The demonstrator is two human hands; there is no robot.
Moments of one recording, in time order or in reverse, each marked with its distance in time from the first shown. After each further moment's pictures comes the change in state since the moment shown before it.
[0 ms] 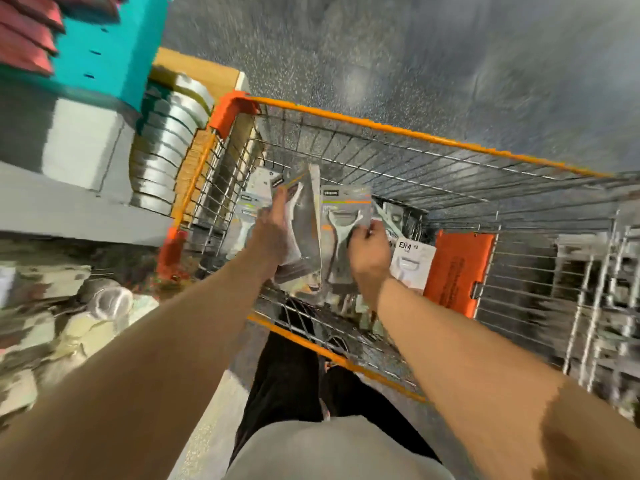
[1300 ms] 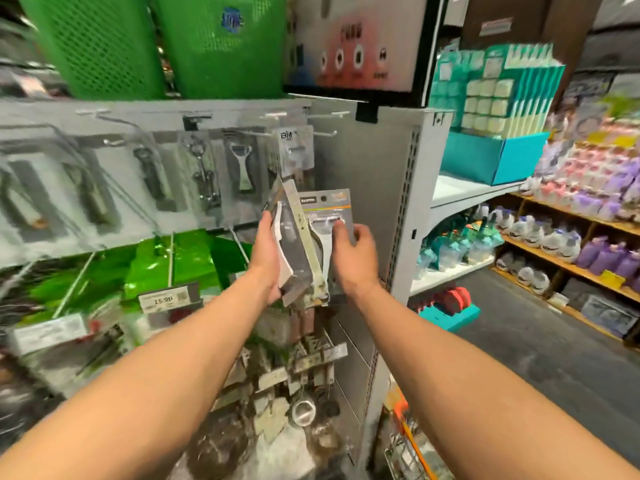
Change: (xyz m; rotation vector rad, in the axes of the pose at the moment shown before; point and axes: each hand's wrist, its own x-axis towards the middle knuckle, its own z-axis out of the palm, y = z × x) left_hand -0.518 -0.002 -0.373 -0.980 0.517 0.774; right_hand -0.556 -0.256 0.037 0.332 -0.748 -1.127
